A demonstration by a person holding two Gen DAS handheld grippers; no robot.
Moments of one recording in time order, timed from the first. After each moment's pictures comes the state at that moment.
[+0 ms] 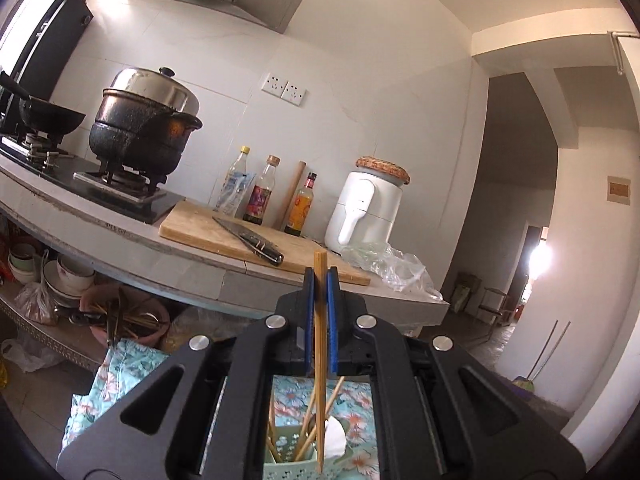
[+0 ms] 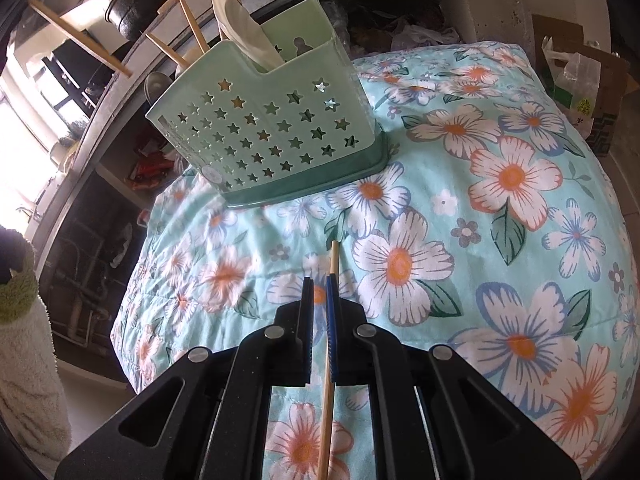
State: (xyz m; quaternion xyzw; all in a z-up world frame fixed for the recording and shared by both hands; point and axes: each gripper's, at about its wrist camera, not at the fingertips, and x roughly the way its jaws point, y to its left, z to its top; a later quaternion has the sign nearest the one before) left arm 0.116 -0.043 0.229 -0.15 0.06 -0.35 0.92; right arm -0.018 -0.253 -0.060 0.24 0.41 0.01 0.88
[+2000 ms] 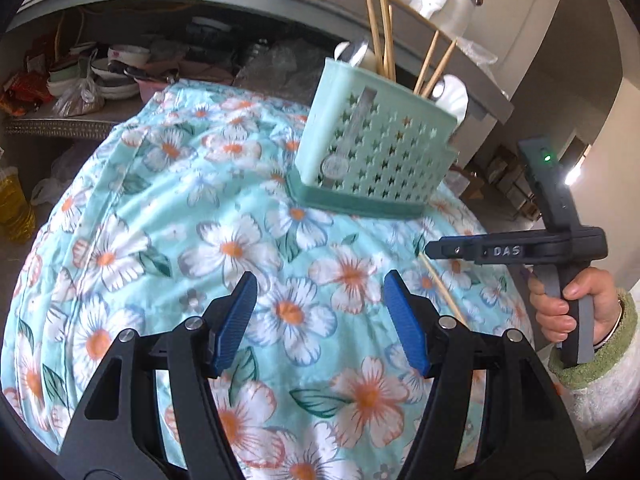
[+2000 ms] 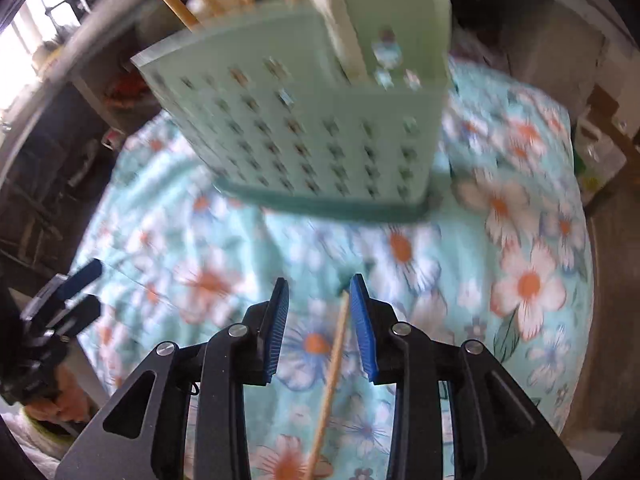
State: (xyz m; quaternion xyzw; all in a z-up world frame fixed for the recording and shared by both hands) left arm 0.055 0.020 -0.039 -0.07 0.39 -0.32 0.86; right arm 0.061 -0.225 -0.061 0.09 0.56 -0.01 0.82
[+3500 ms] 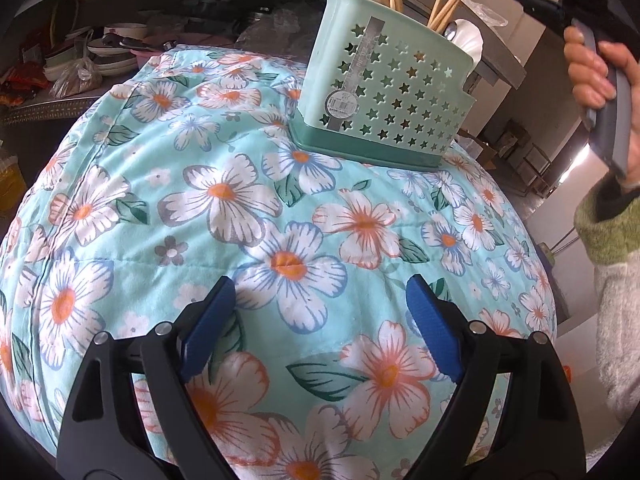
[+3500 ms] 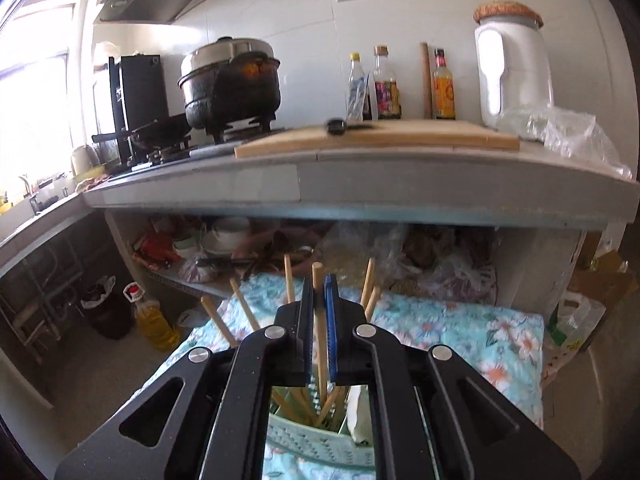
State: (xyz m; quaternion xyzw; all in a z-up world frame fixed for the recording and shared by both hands) left arm 0.051 0.007 -0.071 -0.05 0.43 -0.31 0.85; right arm 0.094 -0.219 0.130 0.07 0.22 0.01 0.97
